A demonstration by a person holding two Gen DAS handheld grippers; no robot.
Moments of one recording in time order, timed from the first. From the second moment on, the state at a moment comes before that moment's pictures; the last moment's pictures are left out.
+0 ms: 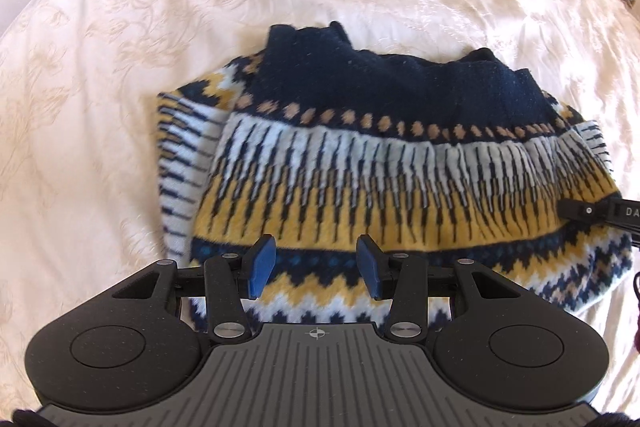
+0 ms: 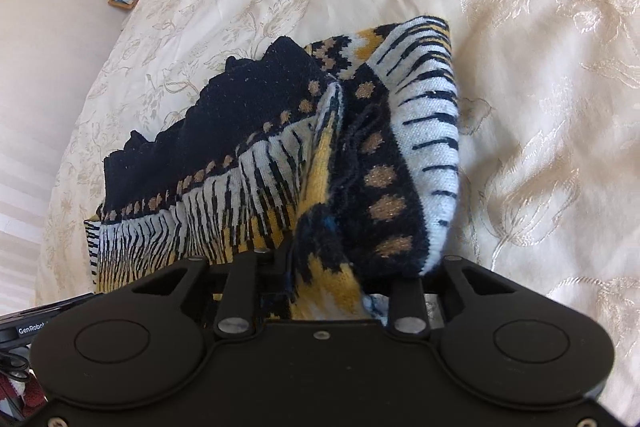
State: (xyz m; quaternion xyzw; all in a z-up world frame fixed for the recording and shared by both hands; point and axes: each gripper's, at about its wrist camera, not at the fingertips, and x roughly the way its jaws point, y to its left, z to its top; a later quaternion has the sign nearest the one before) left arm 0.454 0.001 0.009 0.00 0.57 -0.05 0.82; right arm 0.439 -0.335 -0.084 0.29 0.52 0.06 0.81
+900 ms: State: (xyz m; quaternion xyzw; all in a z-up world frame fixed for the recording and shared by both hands) left arm 0.401 0.148 0.019 -0.07 0.58 -0.03 0.81; right arm 0.468 -0.084 0.009 0.08 0.50 0.16 0.85
